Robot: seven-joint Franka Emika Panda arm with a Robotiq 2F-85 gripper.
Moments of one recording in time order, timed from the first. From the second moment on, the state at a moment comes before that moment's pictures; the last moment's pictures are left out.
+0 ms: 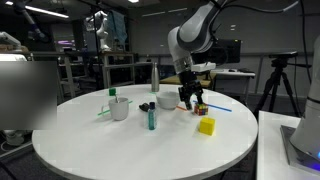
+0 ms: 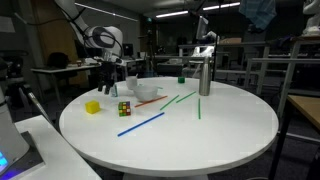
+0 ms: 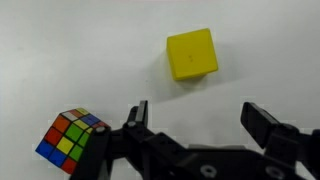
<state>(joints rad) 0.06 0.14 0.10 -2.41 0.08 2.22 0.23</state>
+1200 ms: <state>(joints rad) 0.07 0.15 0.10 -2.44 0.12 2.21 0.23</state>
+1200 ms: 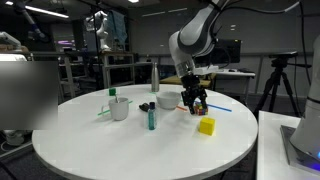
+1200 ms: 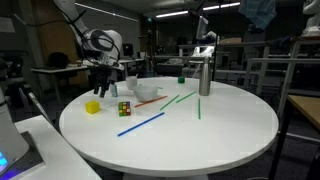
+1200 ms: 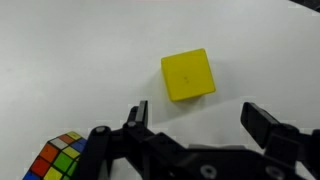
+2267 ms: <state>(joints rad) 0.07 0.27 0.09 -2.45 0.13 2.21 0.23</state>
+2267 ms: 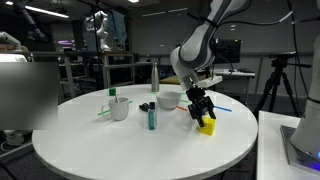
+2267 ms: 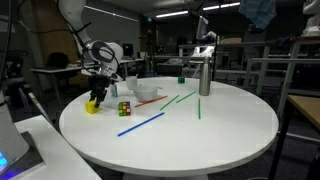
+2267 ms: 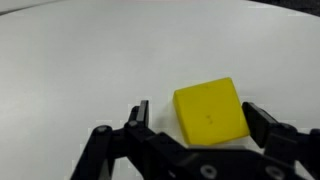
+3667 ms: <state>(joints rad) 0.07 0.12 0.05 -2.43 0.12 2.18 0.27</state>
